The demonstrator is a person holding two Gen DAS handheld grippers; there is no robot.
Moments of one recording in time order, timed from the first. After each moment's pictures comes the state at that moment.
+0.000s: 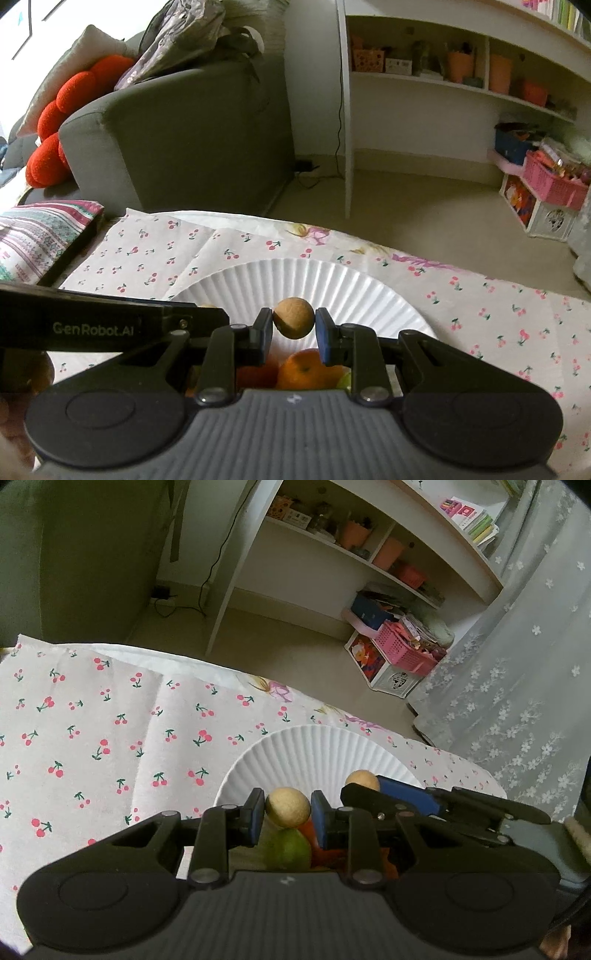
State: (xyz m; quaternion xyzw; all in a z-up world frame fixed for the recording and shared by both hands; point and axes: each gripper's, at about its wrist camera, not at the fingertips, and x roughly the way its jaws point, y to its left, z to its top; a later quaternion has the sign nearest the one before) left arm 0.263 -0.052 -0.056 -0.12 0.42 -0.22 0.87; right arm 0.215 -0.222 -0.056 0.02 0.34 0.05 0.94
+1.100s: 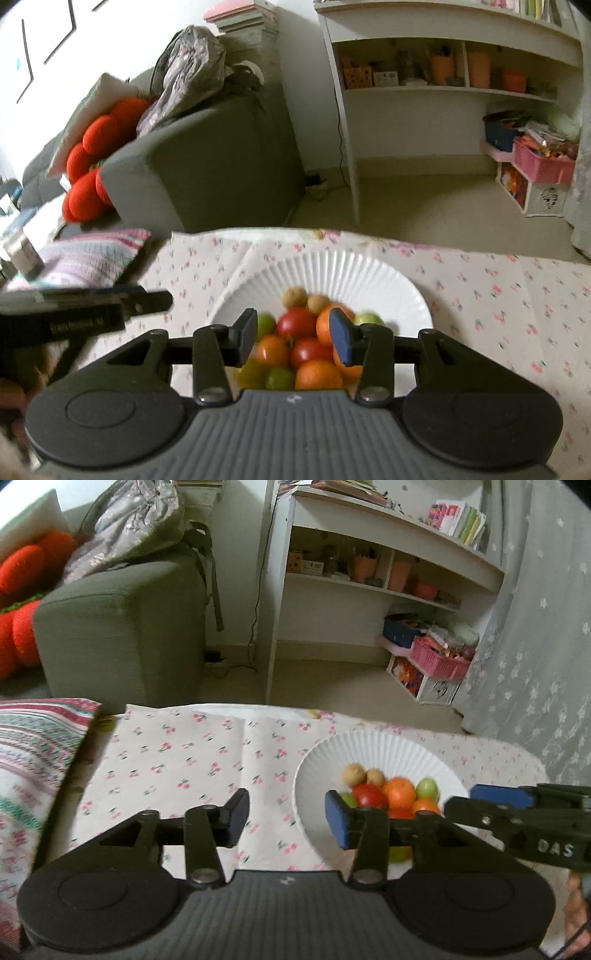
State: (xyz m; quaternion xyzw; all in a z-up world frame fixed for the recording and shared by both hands) left arm 0.167 -0.023 -0.004 0.00 0.34 -0.14 0.93; right arm 0.128 -0.217 -0.017 0.07 0.32 0.06 0.94
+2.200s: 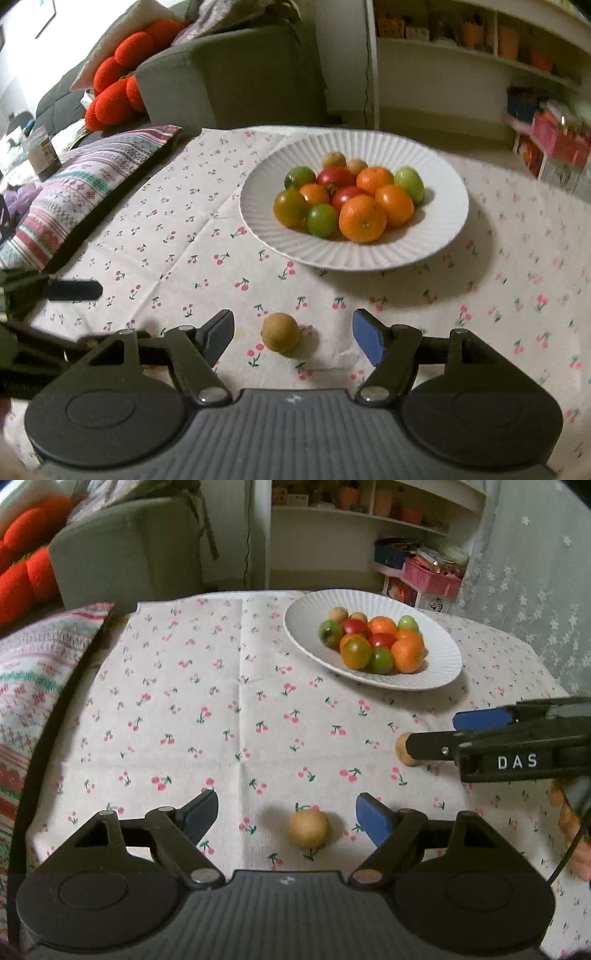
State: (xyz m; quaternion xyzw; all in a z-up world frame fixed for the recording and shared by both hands) left arm 0.066 -0.010 -0.067 0.05 0.42 -0.14 0.89; right arm 0.075 -0.187 -0.079 0.04 0.40 0.08 0.91
